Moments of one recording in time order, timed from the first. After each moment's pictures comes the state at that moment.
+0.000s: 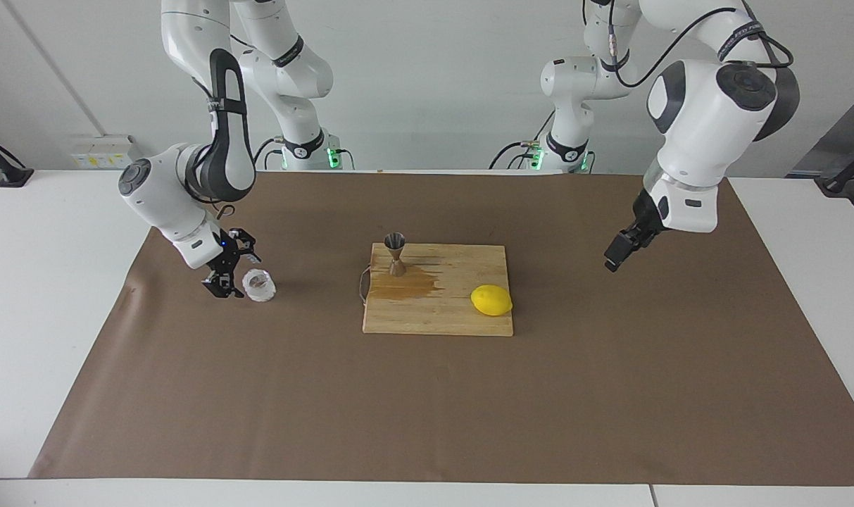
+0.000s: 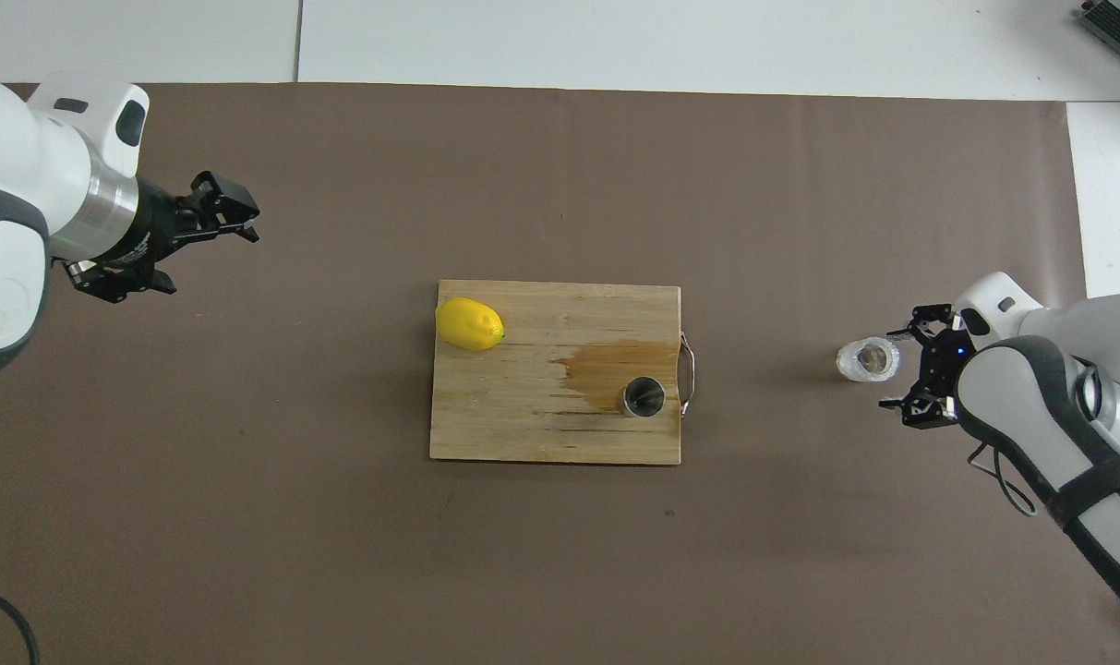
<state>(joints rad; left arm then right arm) 0.00 0.12 -0.17 -1.63 -0.02 1.80 -0.62 -0.24 0.13 0.07 -2.24 0.34 2.30 -1.74</state>
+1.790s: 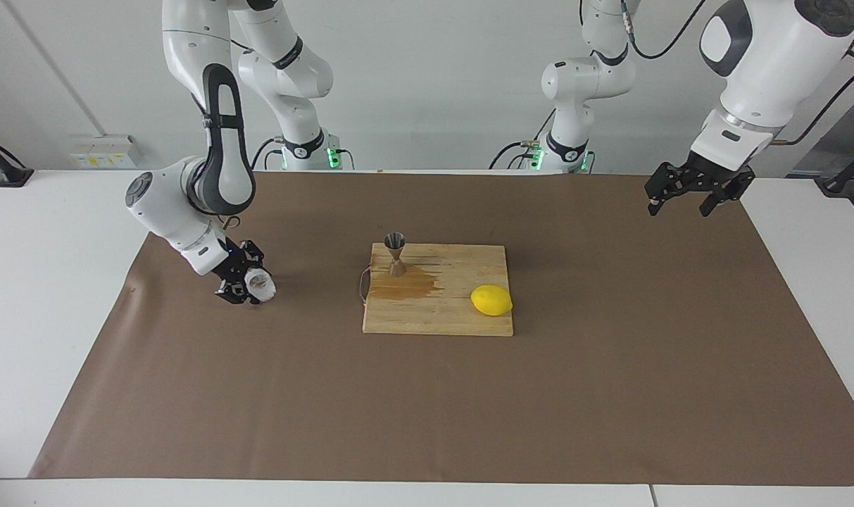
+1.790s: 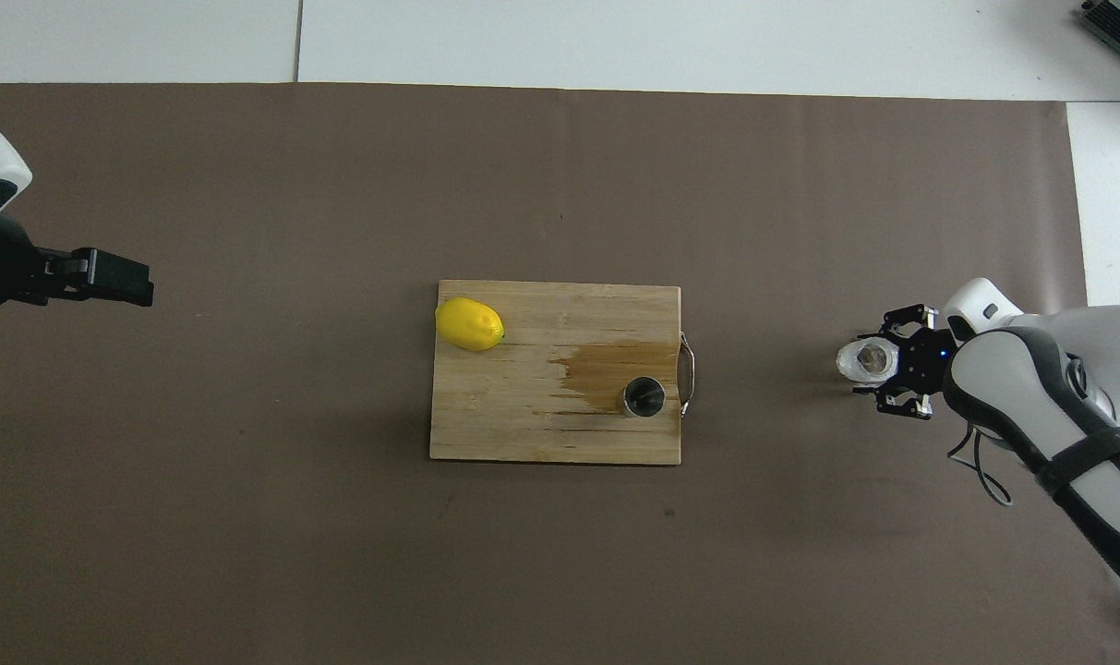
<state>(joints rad) 0.02 -0.01 -0.11 -1.64 -0.02 1.65 0.00 -0.23 0.19 0.07 -2.25 0.53 2.36 -1.96</state>
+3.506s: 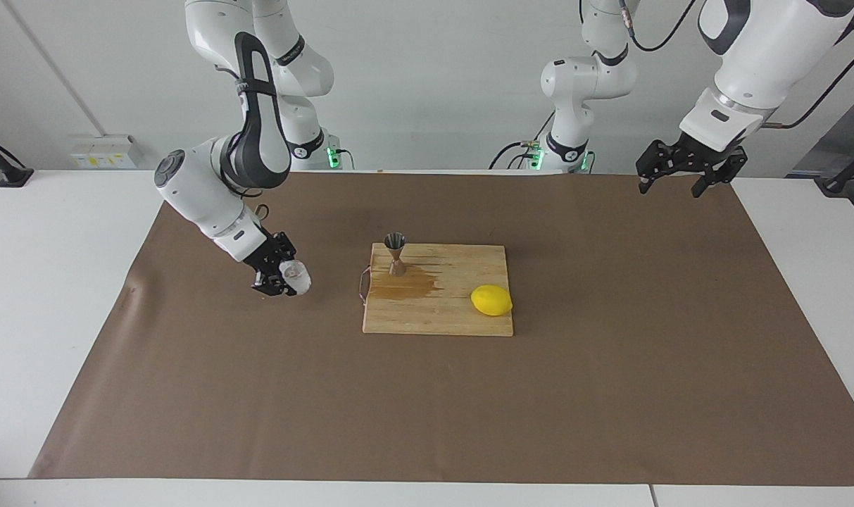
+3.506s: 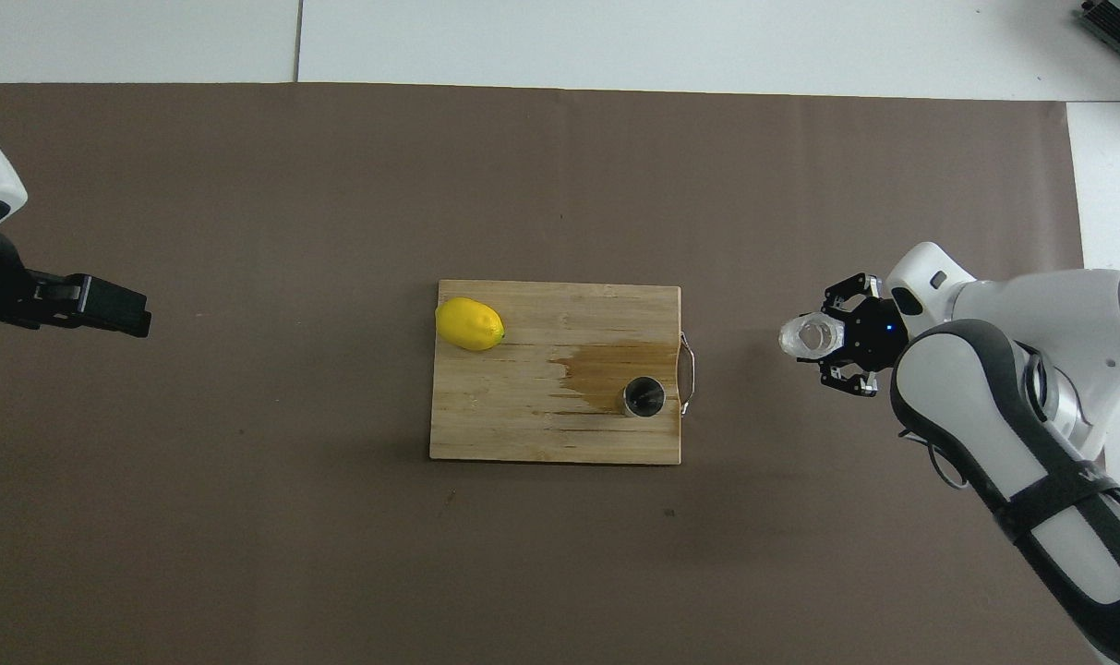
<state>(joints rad) 0.00 -0.02 -0.10 -1.59 -0.03 1.52 0.04 -0.11 0.09 0.13 -2.20 0.53 2.32 -1.81</state>
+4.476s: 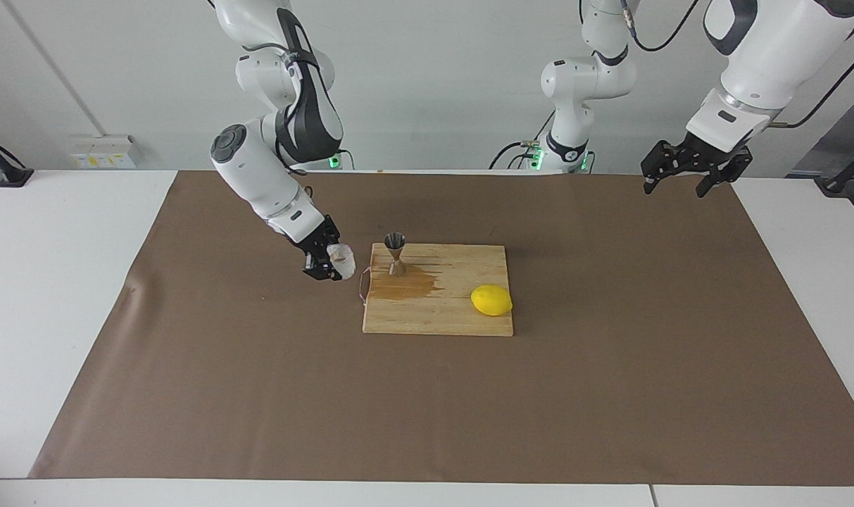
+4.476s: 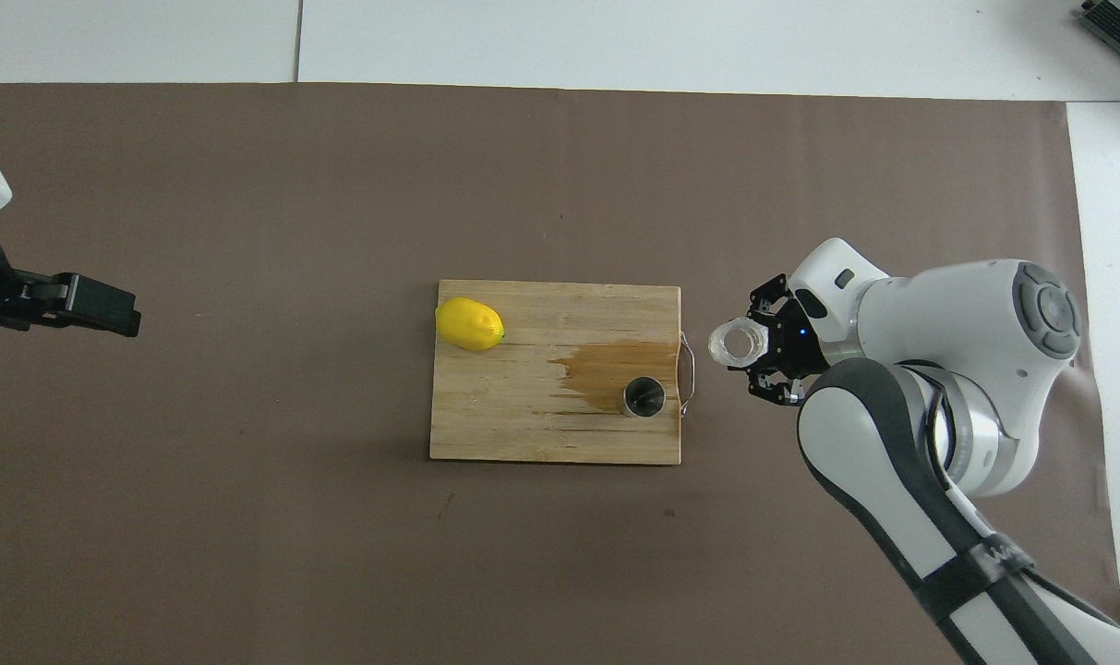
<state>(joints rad) 0.01 -0.02 -0.10 -1.59 -0.03 1.51 0.04 0.08 0.04 0.14 -2.15 0.42 2.28 -1.56</state>
